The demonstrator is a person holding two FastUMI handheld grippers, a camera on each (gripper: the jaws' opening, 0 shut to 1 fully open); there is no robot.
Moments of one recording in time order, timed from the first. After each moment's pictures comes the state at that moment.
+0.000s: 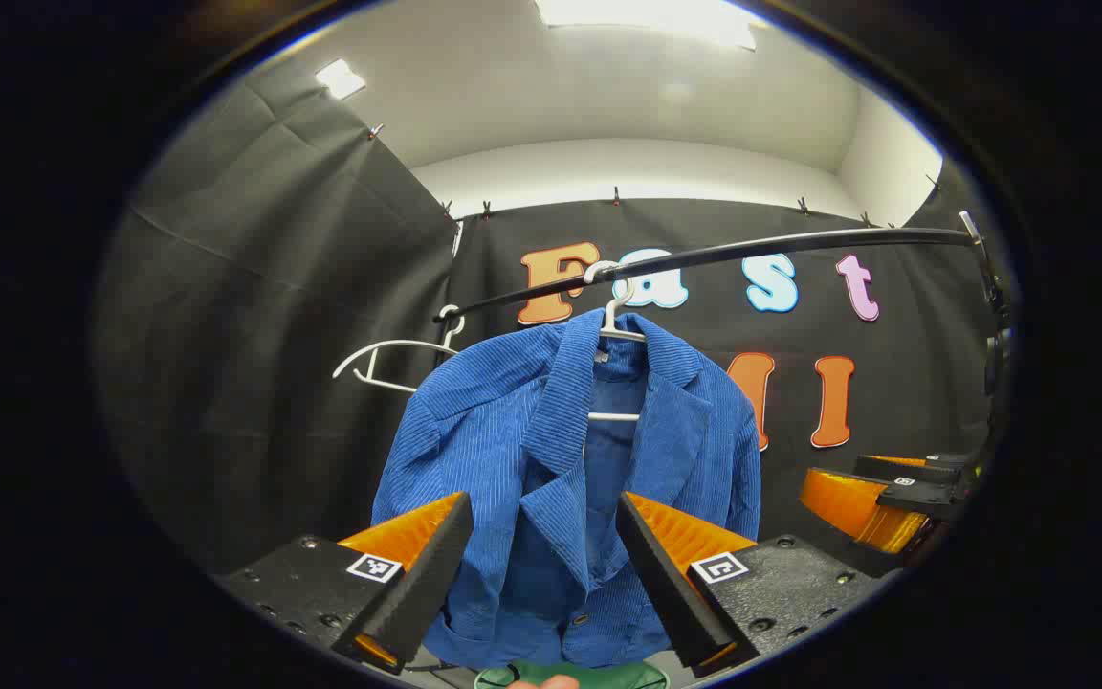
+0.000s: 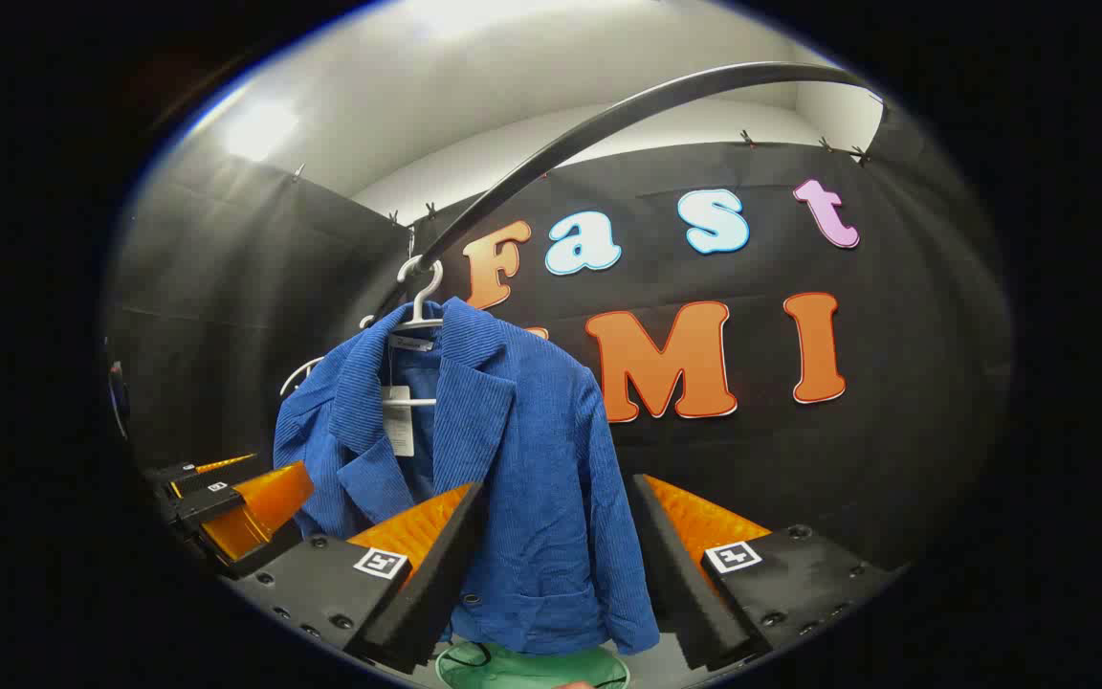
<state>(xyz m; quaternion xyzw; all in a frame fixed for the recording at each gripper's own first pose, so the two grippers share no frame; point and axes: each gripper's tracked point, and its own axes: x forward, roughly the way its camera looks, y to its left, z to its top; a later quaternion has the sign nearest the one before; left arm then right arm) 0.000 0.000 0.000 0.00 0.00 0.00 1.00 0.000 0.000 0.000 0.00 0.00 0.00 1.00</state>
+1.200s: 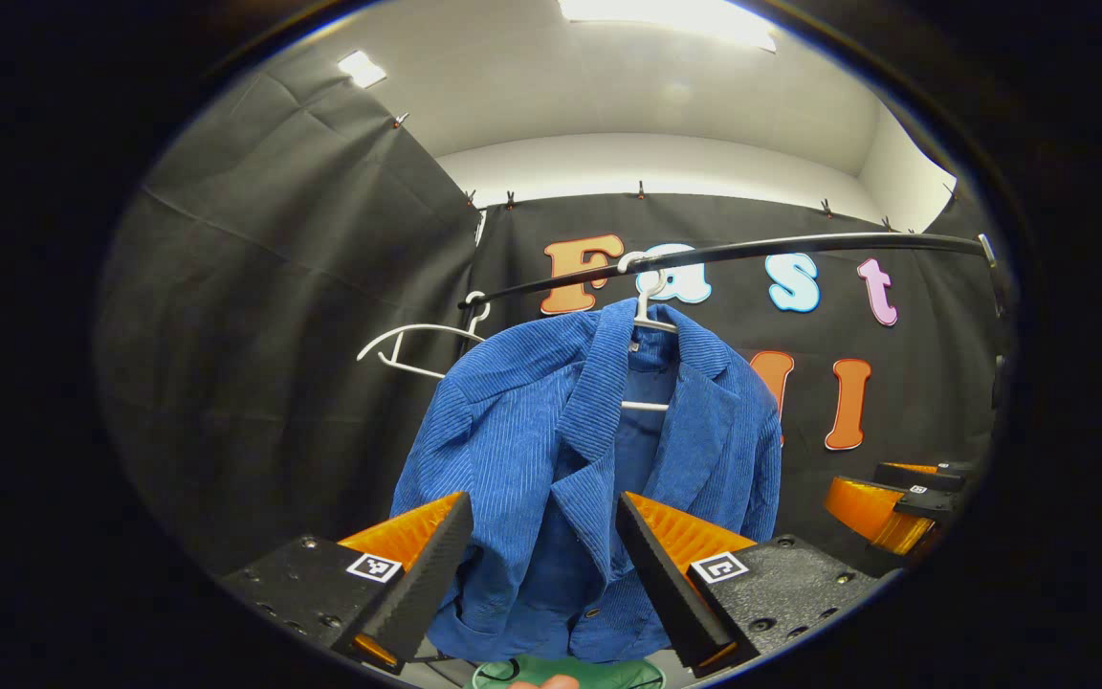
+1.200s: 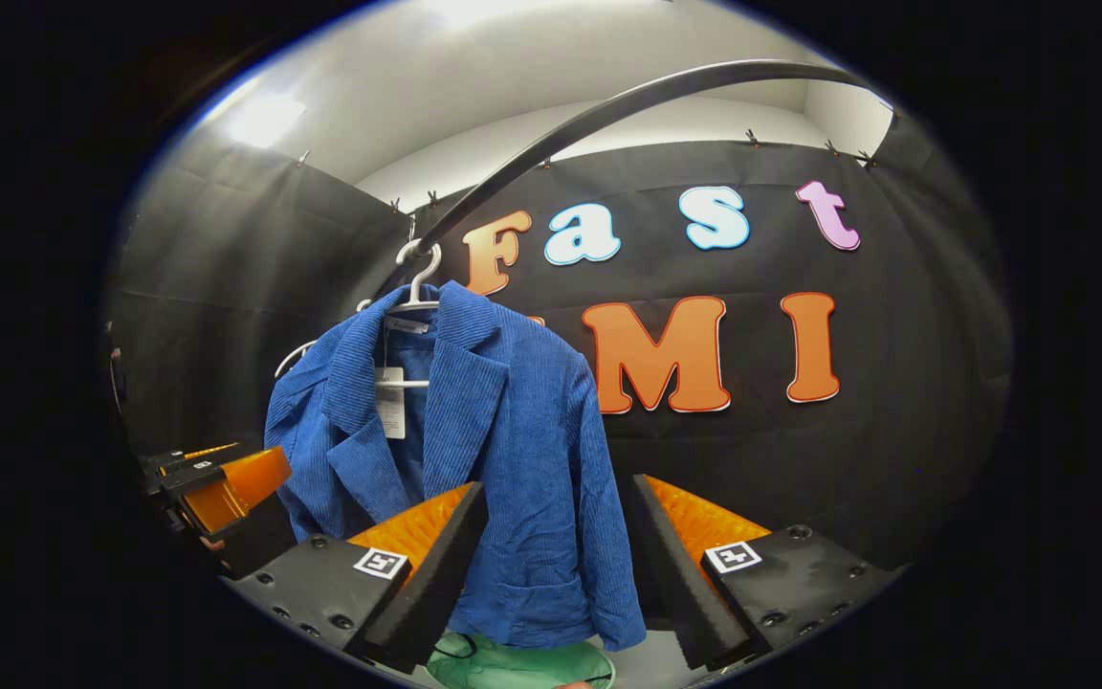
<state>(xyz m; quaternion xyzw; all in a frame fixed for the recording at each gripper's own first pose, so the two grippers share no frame) -0.004 0.024 -0.012 -0.02 0.02 0.03 1.00 -0.002 -0.003 -0.014 -0.01 0.02 0.00 1.00</state>
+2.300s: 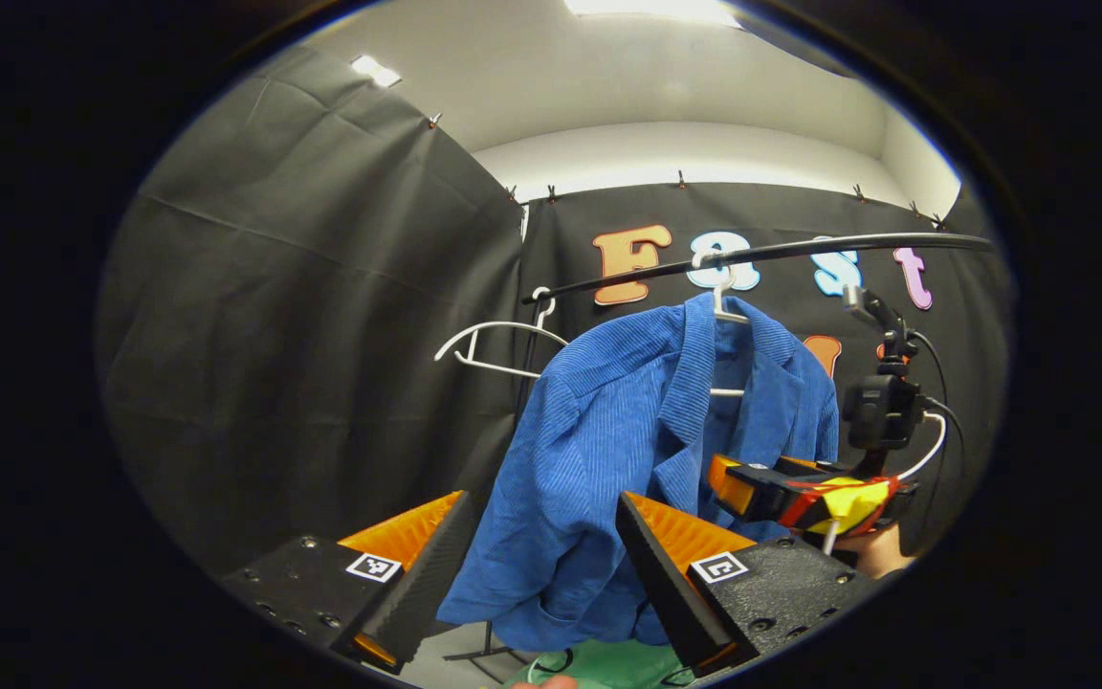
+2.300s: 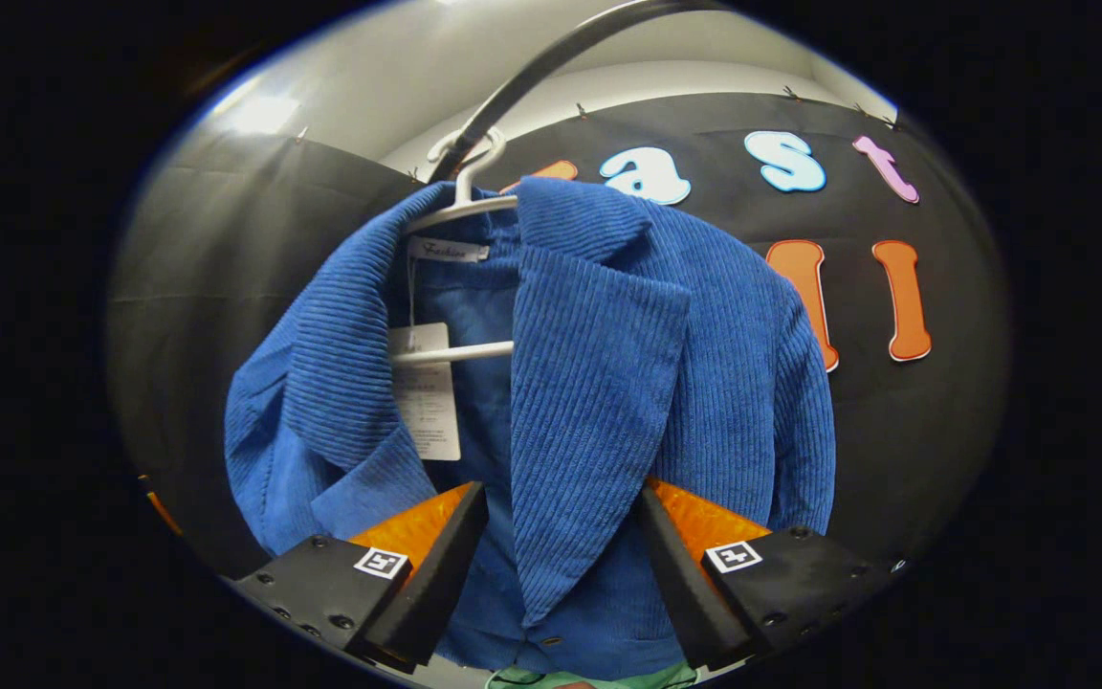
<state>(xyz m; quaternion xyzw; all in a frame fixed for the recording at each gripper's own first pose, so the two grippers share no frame) -0.036 0.101 -0.010 0.01 0.04 0.10 0.99 0.164 0.106 -0.073 0.02 0.06 0.01 1.00</state>
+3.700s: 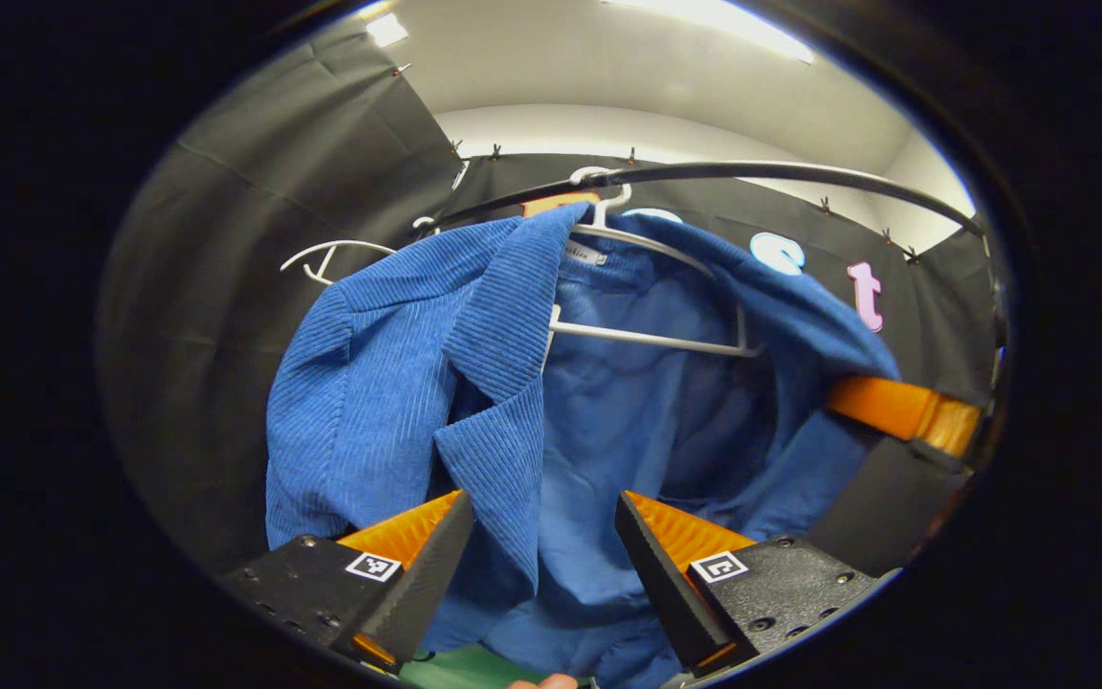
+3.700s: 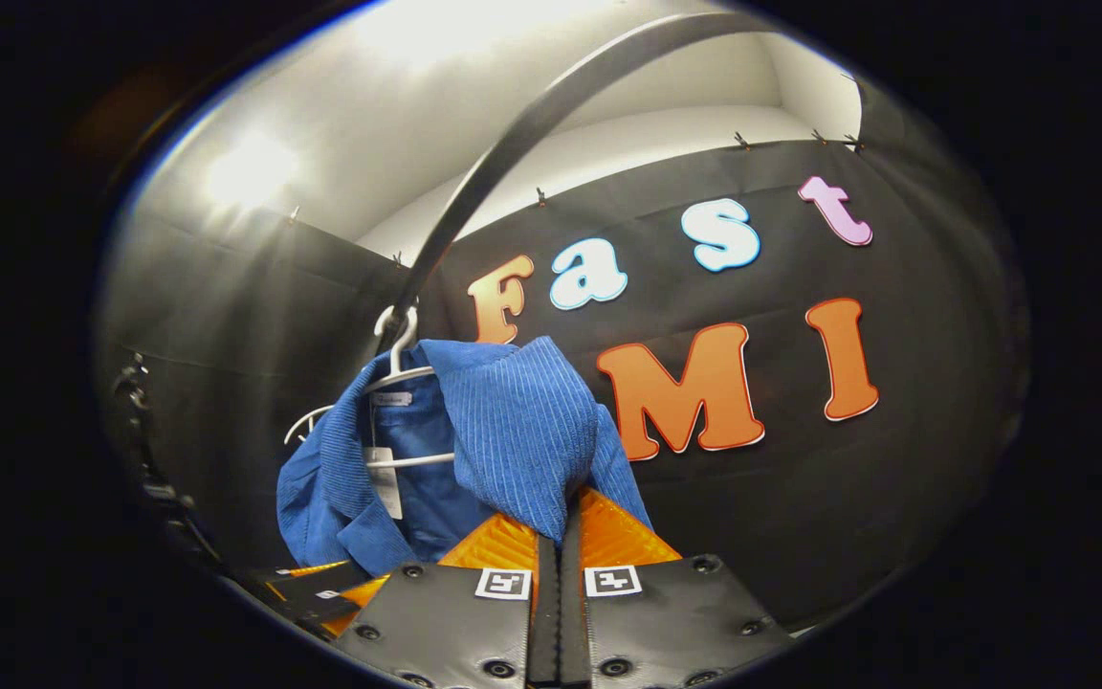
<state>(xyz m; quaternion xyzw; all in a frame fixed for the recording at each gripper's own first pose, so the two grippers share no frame) 0.071 -0.049 -0.085 -0.08 0.05 0.01 1.00 0.046 -0.013 0.053 0.03 -0.07 0.05 1.00</state>
